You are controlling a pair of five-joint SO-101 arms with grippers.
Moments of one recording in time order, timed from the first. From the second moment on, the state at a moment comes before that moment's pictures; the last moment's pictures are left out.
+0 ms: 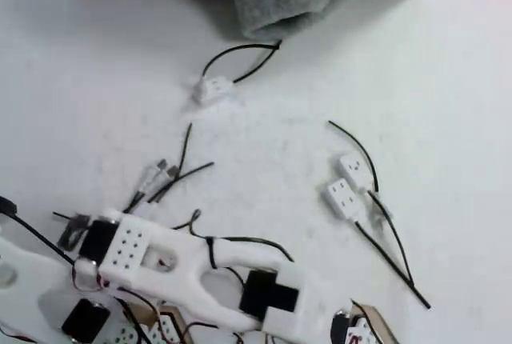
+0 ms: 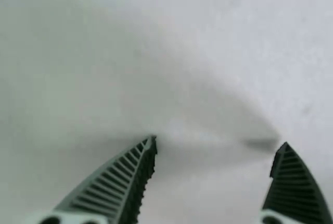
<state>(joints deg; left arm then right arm) -66.3 47.3 -31.6 82.7 -38.5 -76.9 24.9 -11.9 98.2 -2.1</state>
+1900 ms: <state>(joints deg) -66.3 47.3 -31.2 82.5 -38.5 -34.2 34.9 -16.2 91.6 29.5</state>
